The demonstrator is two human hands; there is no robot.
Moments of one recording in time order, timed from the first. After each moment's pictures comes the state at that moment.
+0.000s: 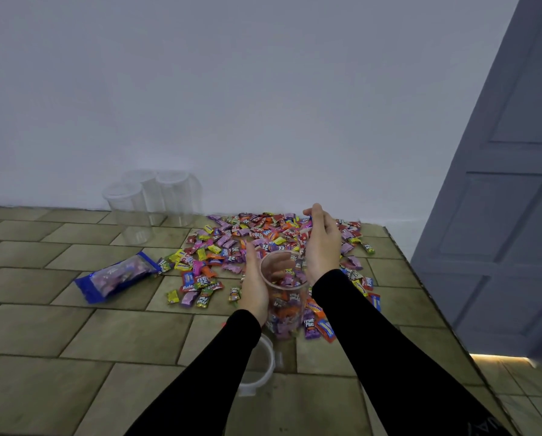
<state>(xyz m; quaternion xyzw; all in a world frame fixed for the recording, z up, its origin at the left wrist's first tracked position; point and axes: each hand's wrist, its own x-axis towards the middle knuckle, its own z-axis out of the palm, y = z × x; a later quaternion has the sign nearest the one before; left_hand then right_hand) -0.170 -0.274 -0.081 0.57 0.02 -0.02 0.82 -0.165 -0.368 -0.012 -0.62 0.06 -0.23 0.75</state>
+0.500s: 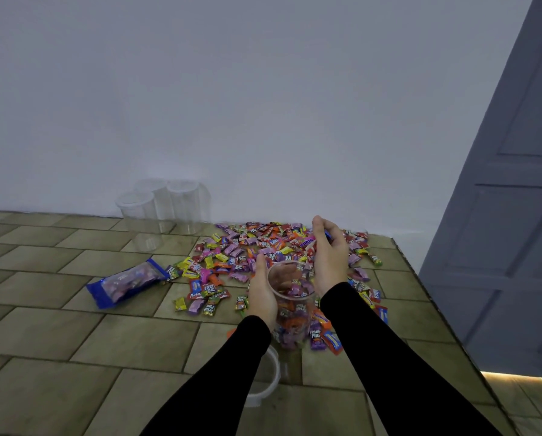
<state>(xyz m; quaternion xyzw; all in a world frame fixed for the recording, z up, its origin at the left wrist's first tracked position) -0.164 -0.279 -0.085 0.54 0.05 0.01 0.84 -0.167 -0.369 -0.012 -0.58 0.04 -0.21 0.79</state>
